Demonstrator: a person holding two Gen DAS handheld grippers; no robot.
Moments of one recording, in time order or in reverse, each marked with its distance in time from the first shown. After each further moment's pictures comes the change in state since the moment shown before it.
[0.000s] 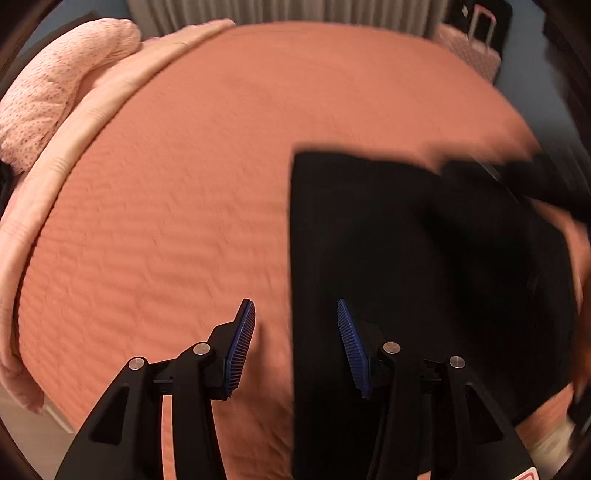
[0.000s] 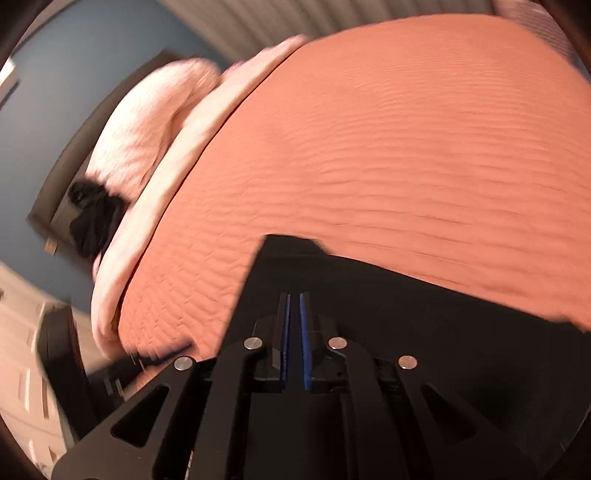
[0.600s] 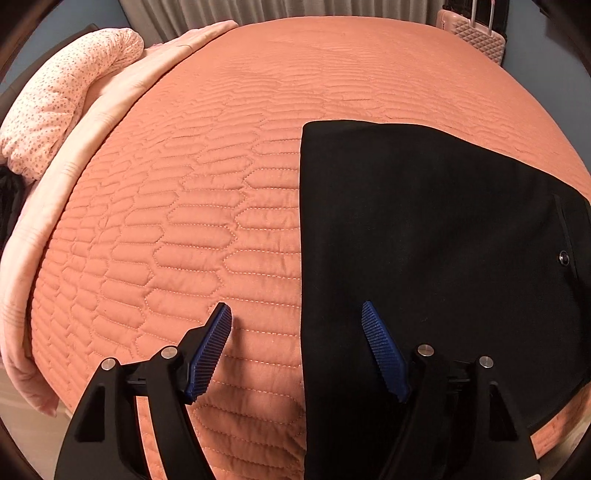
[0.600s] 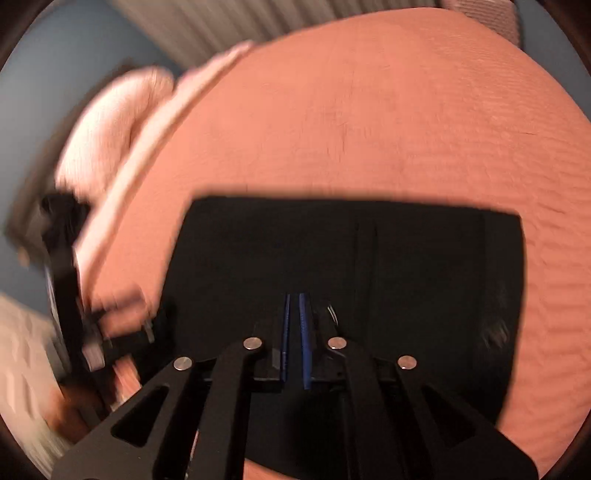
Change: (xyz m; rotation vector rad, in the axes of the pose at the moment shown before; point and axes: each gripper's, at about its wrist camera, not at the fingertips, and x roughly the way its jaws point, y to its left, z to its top) left arm 0.010 -0.015 -0.017 0.024 -0.013 0.091; right arm -0.108 -0.077 -0.111 0.050 -0.014 -0.239
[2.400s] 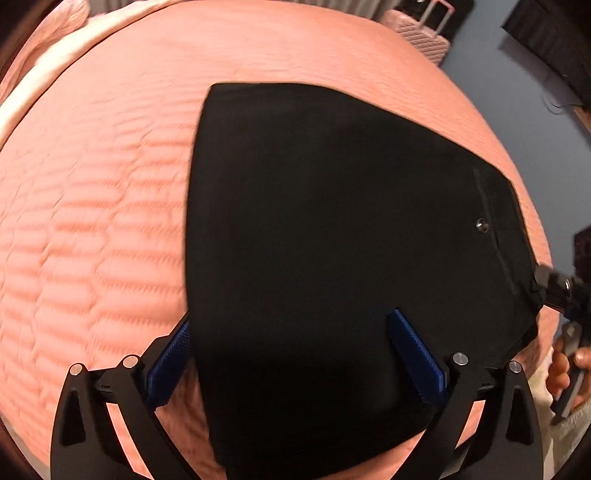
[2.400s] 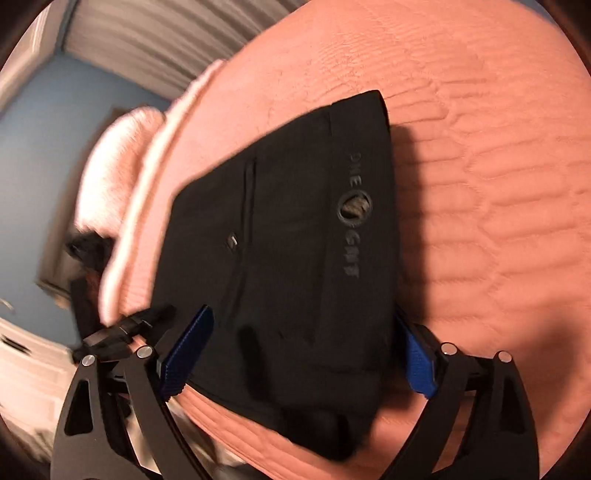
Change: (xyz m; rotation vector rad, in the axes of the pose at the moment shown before) left arm -0.020 -0.041 -0.056 -0.002 0.057 -0.397; right arm -0.001 -0.096 -0.061 0.309 -0.064 0.257
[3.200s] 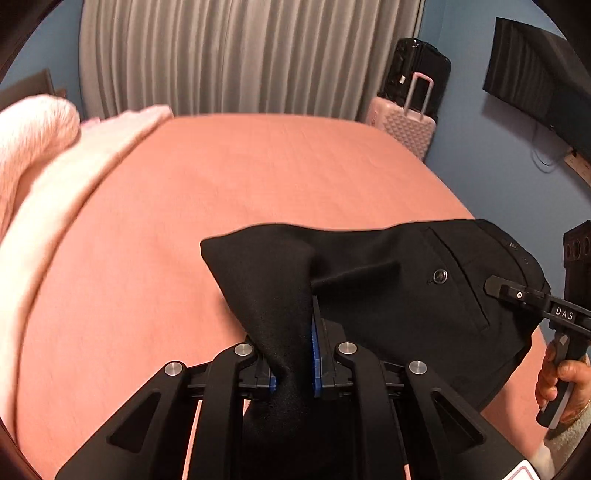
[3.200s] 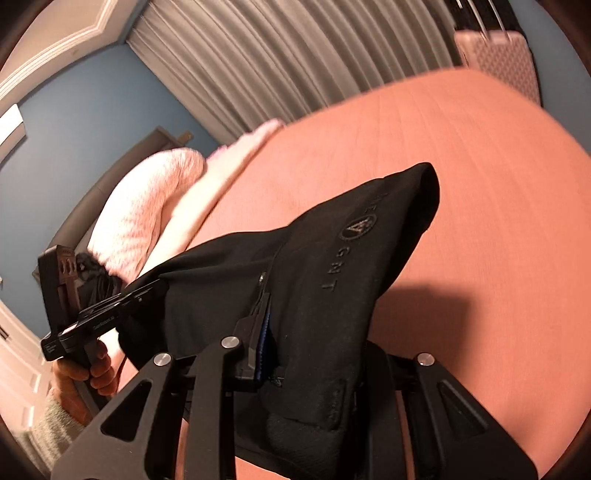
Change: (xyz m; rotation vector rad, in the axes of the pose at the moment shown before) left arm -0.074 -0.041 0.219 0.096 -0.369 0.074; right arm 0.033 0.133 0.206 -0.293 -0.236 0.006
